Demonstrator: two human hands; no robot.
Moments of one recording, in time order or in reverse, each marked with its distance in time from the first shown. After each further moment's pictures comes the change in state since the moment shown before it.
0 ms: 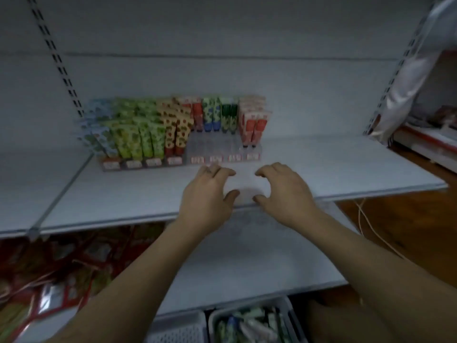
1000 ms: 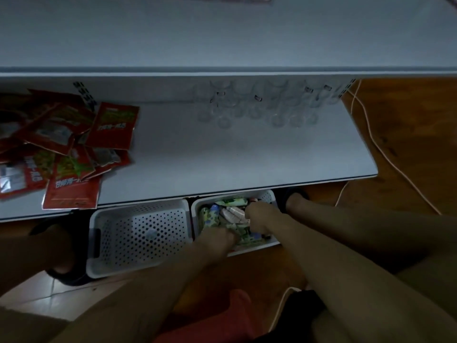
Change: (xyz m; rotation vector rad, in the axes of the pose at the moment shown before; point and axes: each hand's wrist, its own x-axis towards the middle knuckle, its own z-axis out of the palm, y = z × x) left_hand -0.249 0.008 0.210 0.021 -1.209 0.192; right_hand -0.171 0.062 0.236 -0.241 -1.311 0.163
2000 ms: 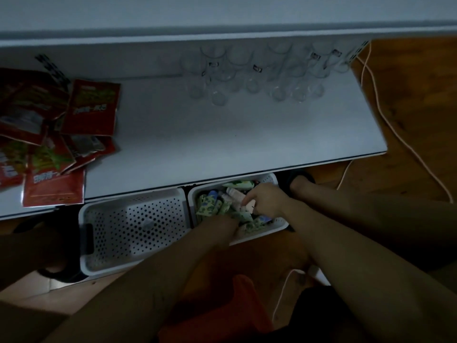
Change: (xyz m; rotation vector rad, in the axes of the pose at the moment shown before) left_hand 0.032 -0.012 0.014 -0.169 -0.166 -0.001; right_hand 0.011 0.027 0.004 0.421 0.126 -0.171
